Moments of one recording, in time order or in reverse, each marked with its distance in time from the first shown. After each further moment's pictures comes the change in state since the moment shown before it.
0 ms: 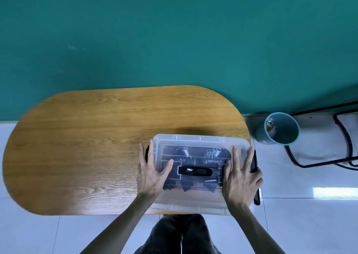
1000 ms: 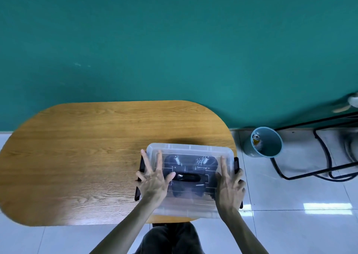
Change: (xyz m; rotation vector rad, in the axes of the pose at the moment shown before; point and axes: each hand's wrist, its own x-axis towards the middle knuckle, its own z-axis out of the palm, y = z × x) left_hand -0.015 0.040 0.004 0.523 -0.084 0.046; right_hand -0.003 0.000 -0.031 0.031 -0.073 0.020
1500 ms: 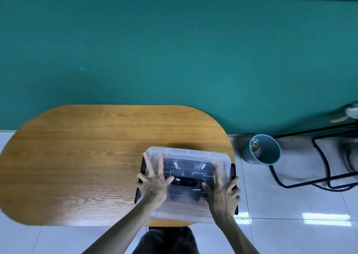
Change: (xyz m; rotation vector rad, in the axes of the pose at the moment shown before) left_hand 0.003 0.024 -0.009 0.163 -0.116 -0.079; right_hand -0.003 -0.003 0.004 -0.083 -0.124 0.007
